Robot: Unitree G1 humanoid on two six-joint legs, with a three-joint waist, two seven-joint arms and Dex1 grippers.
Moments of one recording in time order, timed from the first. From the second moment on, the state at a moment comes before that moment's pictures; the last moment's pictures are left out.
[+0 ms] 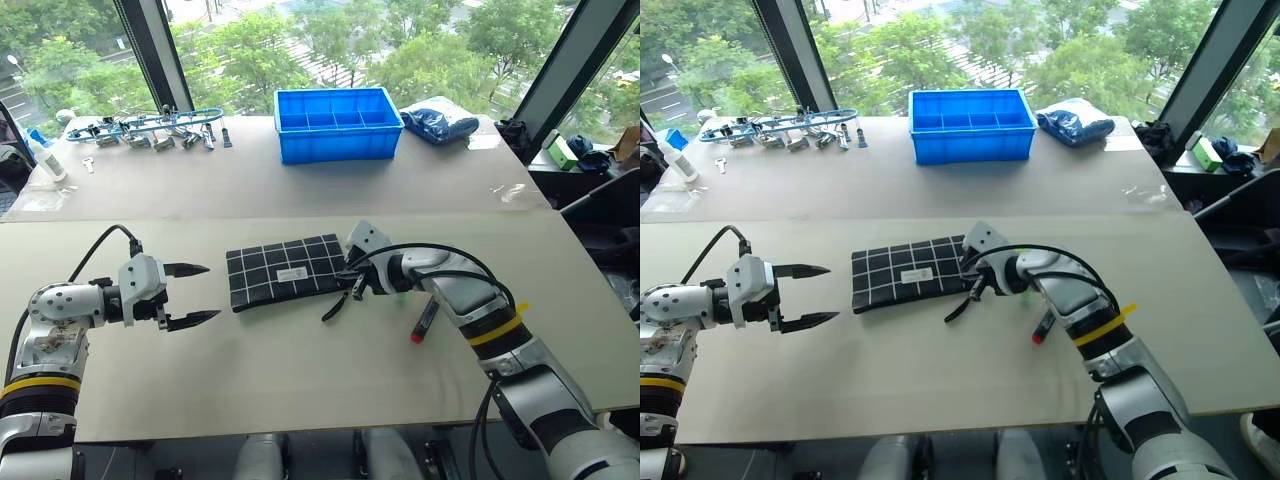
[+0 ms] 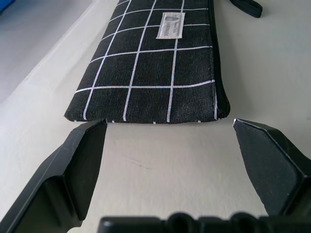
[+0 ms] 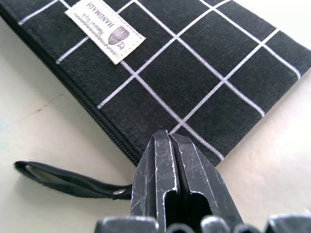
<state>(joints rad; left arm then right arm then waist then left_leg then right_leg) -0.32 0.82 0.12 0.41 -0.27 -0.24 -1.35 -0.77 -0.43 0.40 0.18 0.11 0.74 0.82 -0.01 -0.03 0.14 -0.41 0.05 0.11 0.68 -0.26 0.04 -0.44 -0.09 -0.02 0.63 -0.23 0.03</state>
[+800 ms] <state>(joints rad) -0.51 0.71 -0.03 0.76 -0.12 -0.80 -1.31 -0.75 -0.42 0.39 0.16 0.08 0.74 0.82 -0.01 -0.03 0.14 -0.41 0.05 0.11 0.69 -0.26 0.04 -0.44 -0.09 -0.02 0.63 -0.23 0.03</state>
